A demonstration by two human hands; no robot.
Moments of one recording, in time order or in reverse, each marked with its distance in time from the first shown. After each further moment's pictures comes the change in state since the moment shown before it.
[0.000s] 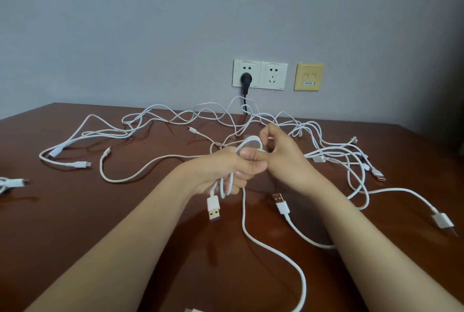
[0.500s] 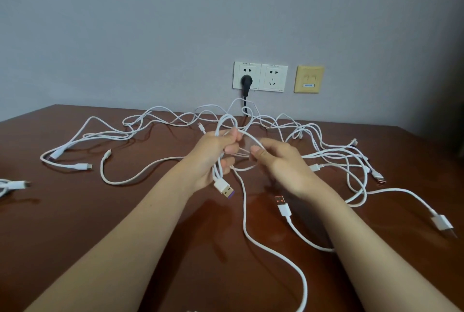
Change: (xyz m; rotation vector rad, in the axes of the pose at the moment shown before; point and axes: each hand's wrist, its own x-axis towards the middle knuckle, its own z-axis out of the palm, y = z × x) left_hand 0.003 0.003 -0.011 -0.293 0.307 0.237; right_hand -0.002 0.008 -0.002 -0.148 -0.029 0.036
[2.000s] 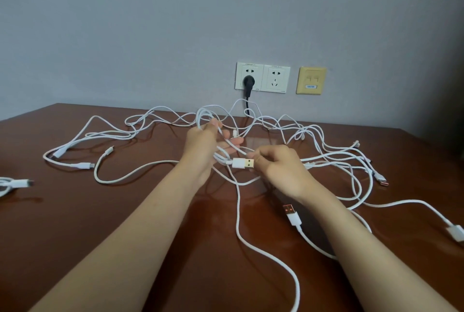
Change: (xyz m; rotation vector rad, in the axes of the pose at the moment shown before) left_hand 0.011 0.000 -0.003 -0.222 0.372 0.151; right_hand -0.006 -0.017 0.005 -0.123 0.000 0.048
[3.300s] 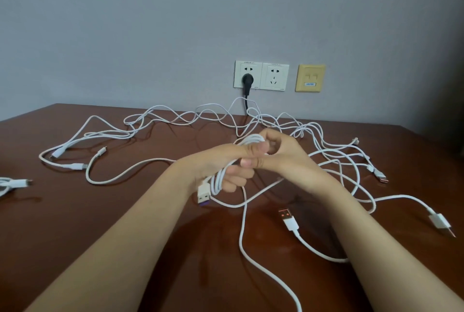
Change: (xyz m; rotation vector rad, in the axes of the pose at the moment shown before) left_hand -0.018 0.008 -0.001 0.460 -0.794 -0.466; right_hand 0.002 0.002 -0.014 0.333 -0.138 -0.087
